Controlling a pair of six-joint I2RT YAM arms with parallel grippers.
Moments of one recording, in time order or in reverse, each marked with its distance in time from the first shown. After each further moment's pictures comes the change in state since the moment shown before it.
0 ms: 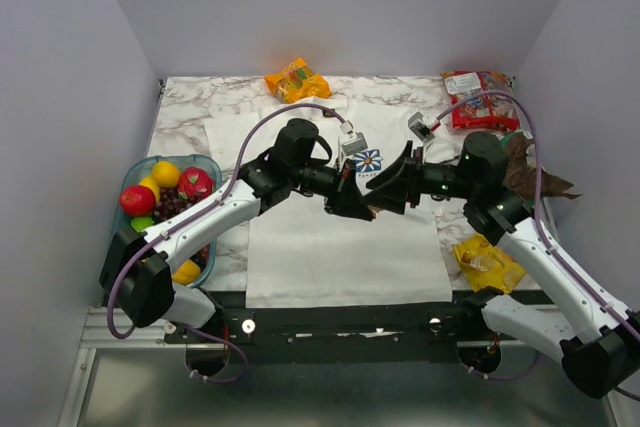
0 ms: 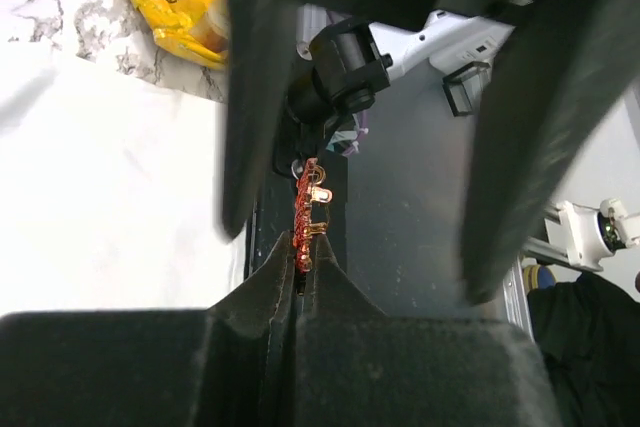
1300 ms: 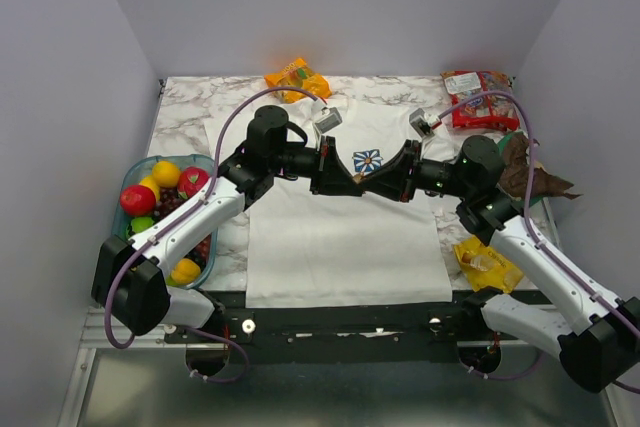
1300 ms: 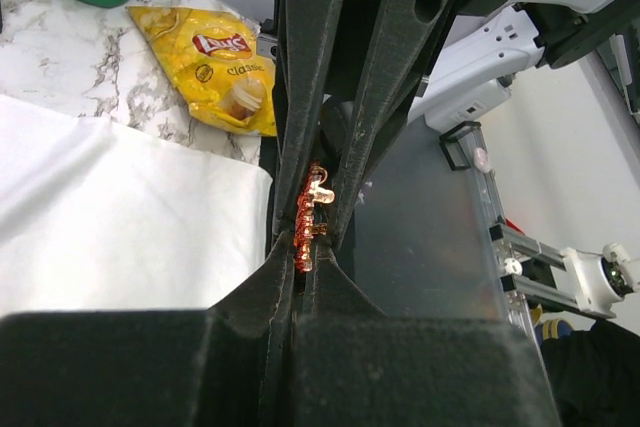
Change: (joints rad) left arm 0.122 -0.056 -0.028 0.206 0.067 -0.134; right arm 0.001 0.003 -0.076 0.240 0.074 0.048
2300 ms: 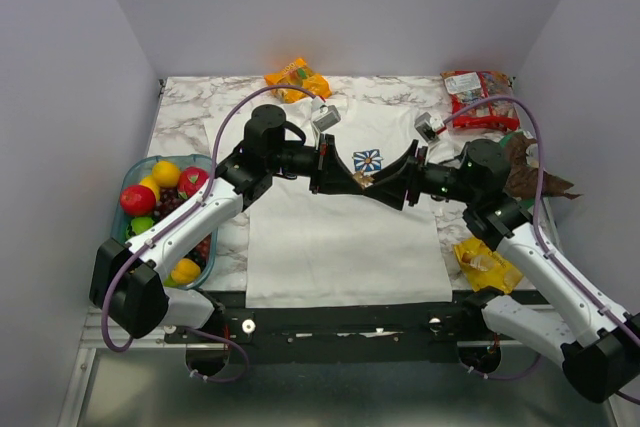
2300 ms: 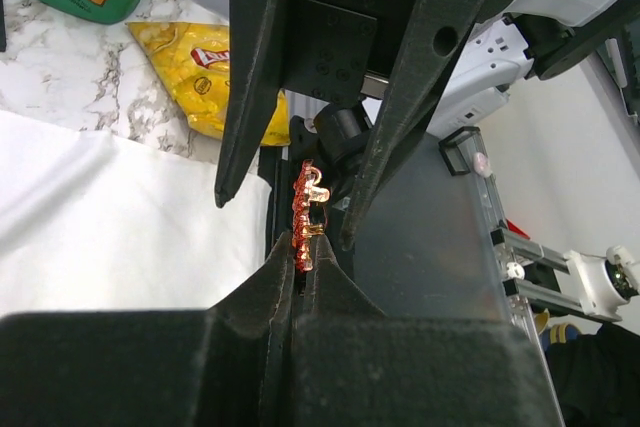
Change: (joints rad) left arm 0.002 -0.014 0.006 0.011 -0.006 -0.008; right arm -0.011 -0.064 0.003 -0.130 0.034 -0.066
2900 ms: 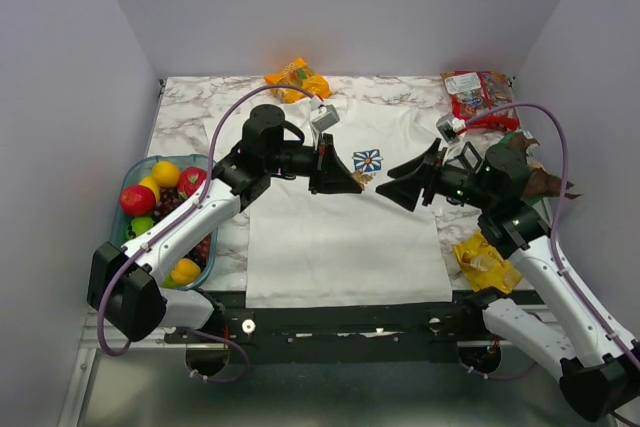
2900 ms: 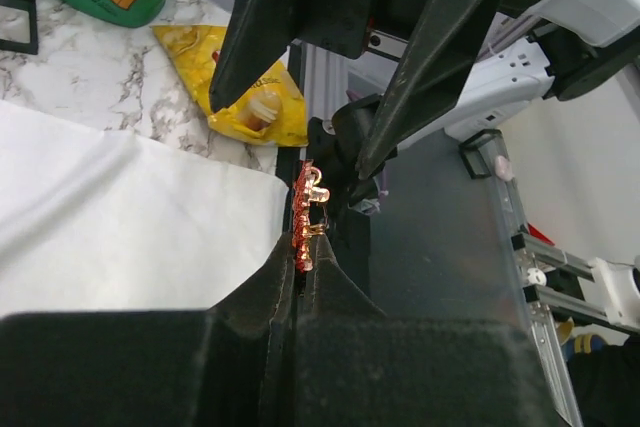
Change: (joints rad) left arm 0.000 -0.022 0.011 -0.061 -0.045 0.054; right arm -0.081 -0.109 0.002 -0.124 0.076 0.002
